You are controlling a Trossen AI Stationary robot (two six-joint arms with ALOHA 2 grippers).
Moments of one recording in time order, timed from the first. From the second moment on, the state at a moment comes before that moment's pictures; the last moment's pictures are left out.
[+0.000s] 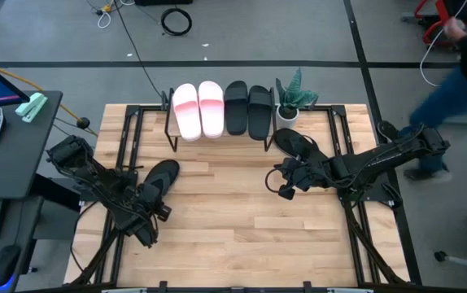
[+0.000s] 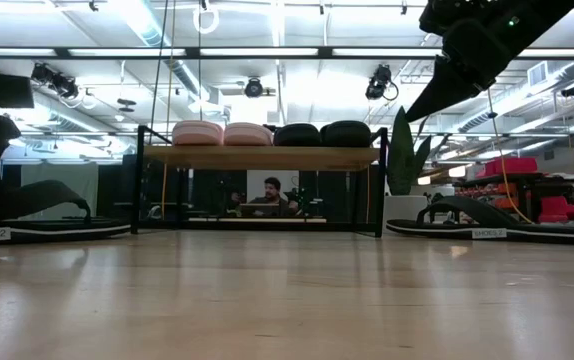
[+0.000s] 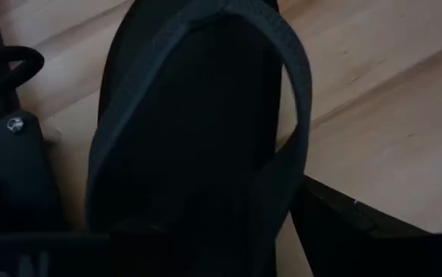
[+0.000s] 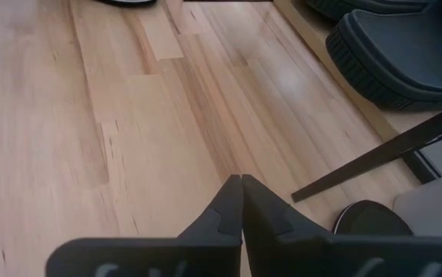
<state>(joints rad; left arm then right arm) -0.87 1.51 0.66 -1.05 -0.56 -2.00 0.23 1.16 0.71 -0.34 0.61 0.30</state>
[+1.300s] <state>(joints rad) -0.29 1.60 0.92 -0.32 -0.66 -1.17 0.23 1.16 0.71 -0.35 0.69 0.27</state>
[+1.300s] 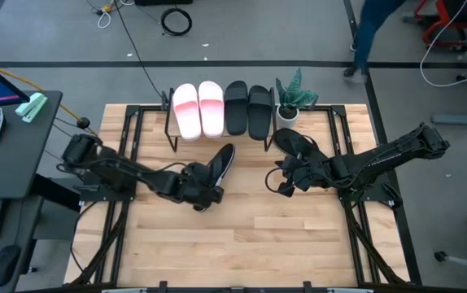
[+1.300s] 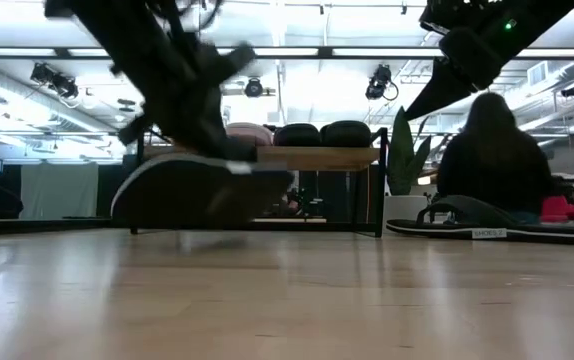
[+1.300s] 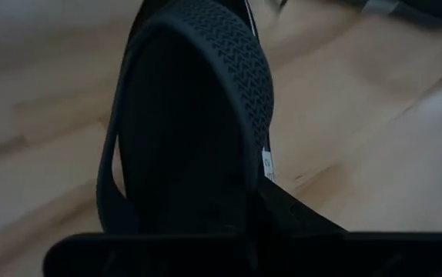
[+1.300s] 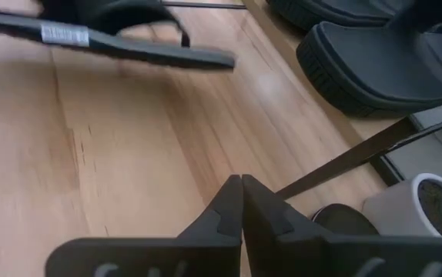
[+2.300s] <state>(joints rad) -0.01 1.80 0.97 0.01 -0.46 -0.92 0.23 1.16 0.71 -0.34 0.71 0.22</state>
